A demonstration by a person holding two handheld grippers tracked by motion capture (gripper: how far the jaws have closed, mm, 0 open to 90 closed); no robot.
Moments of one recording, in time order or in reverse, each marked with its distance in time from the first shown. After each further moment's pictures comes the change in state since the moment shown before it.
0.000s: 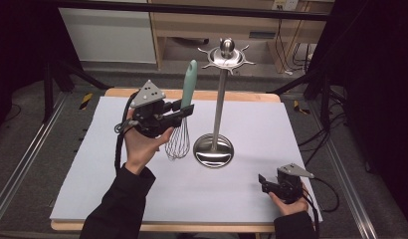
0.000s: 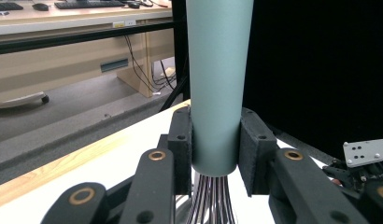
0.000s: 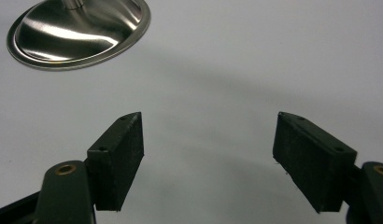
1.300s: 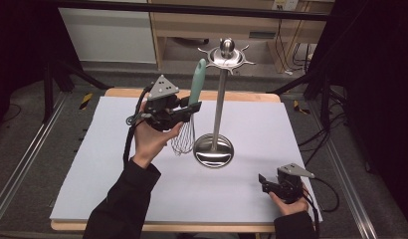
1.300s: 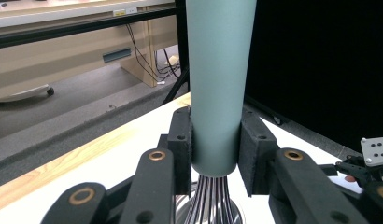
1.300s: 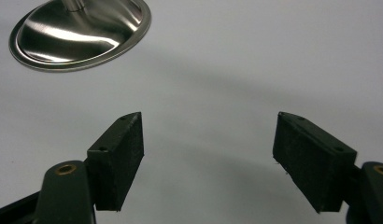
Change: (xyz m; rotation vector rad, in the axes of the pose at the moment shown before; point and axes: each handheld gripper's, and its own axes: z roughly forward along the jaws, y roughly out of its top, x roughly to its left) left arm -0.003 0.010 0.024 0.051 0.016 0.029; right arm 0.000 0.000 -0.001 -0.001 0.010 0.011
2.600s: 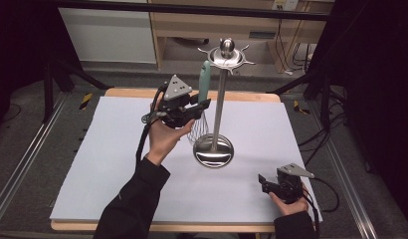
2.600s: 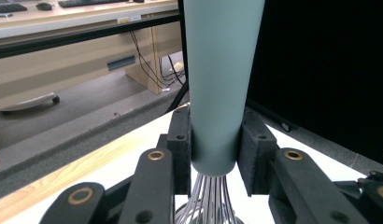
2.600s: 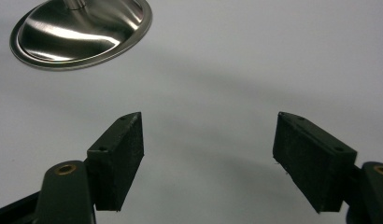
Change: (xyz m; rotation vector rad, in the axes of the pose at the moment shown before) left arm -0.003 -0.006 0.034 -0.040 0.029 0.023; right arm 0.000 -0.001 0.001 -0.001 0.000 -0.008
